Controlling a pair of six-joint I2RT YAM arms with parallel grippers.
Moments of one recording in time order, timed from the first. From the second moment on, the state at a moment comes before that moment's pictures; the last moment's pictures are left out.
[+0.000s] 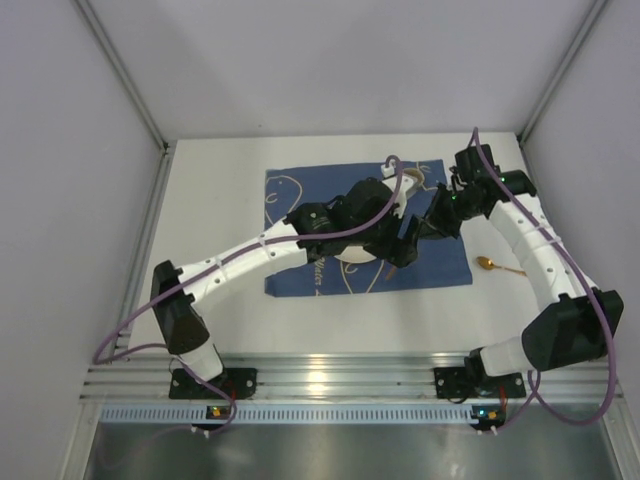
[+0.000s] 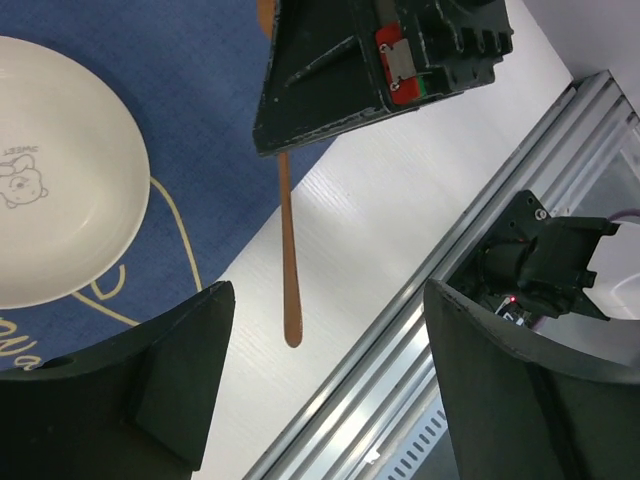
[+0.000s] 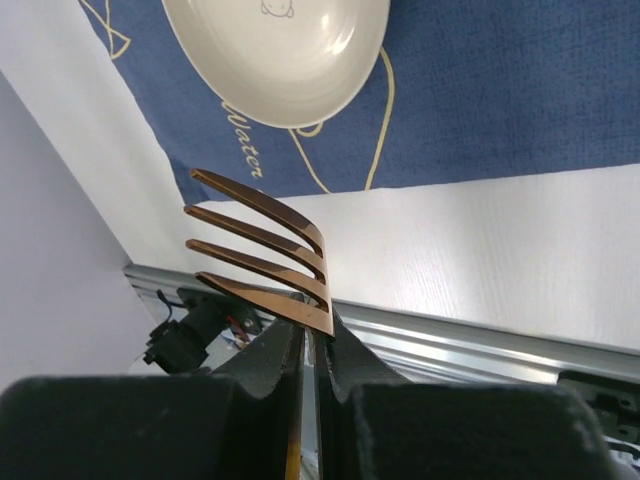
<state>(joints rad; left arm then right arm) -1.05 1.71 1.70 -0.63 0.05 -0.44 0.22 1.42 1.38 -1.07 -0.37 0.71</state>
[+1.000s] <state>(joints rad) -1.05 1.74 1.56 -0.70 -0.22 -0.46 0.21 1.44 1.49 -1.16 -0.41 0.66</state>
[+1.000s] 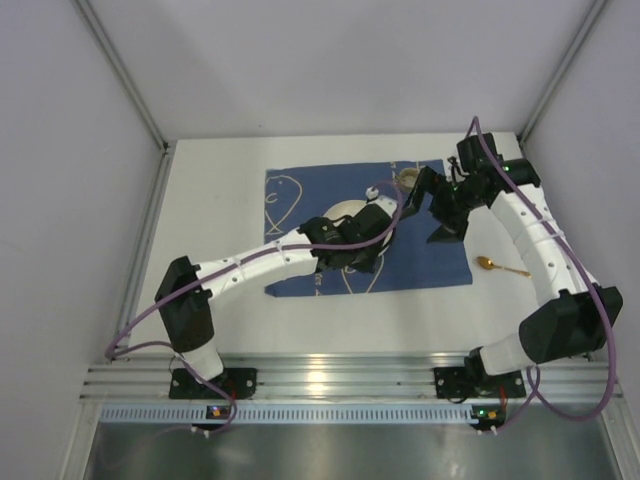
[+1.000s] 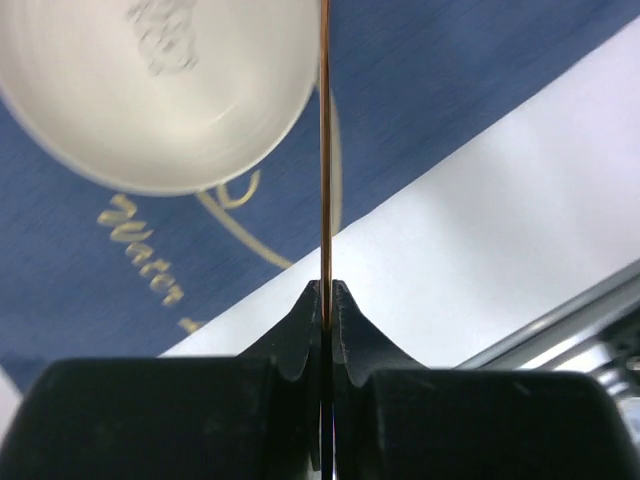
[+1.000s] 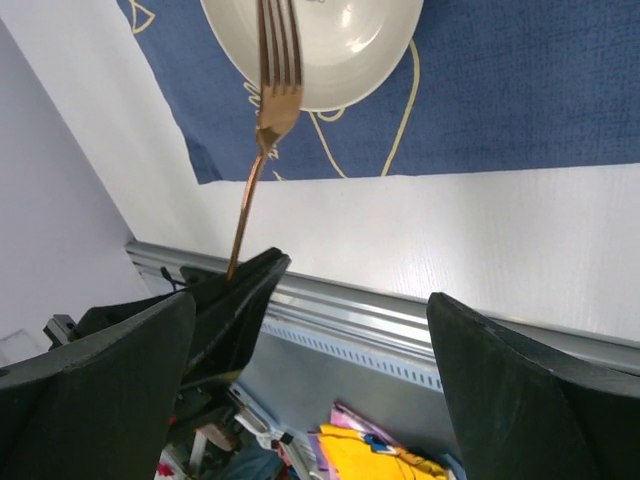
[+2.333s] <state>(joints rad) -0.70 1.98 1.39 -0.70 -0.60 -0.23 0.02 1.34 1.36 -1.18 -0.34 0.50</state>
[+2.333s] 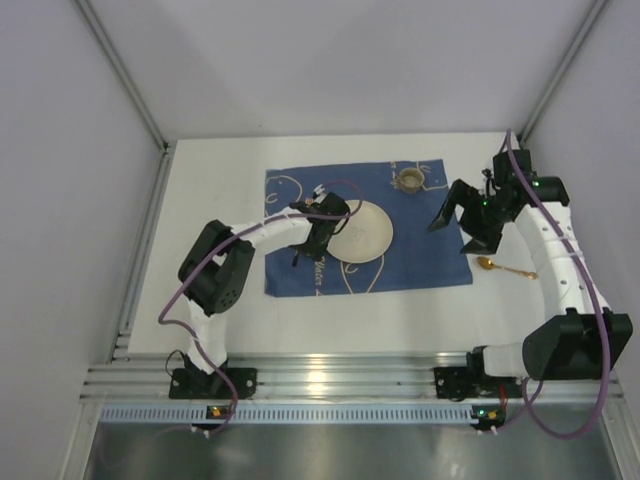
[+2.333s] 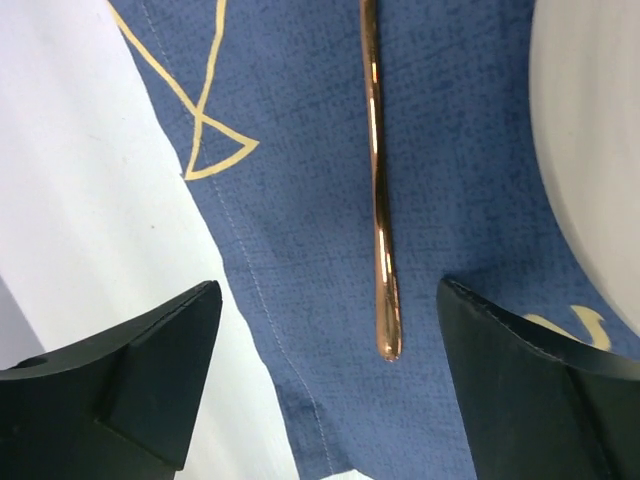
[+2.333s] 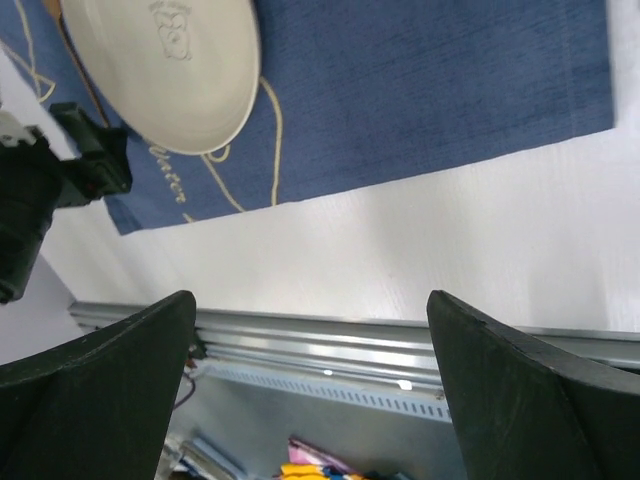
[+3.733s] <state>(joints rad) -0.67 1.41 1.22 -0.82 -0.23 -0.47 -0.55 1.91 1.34 -0.78 -0.01 0.51</state>
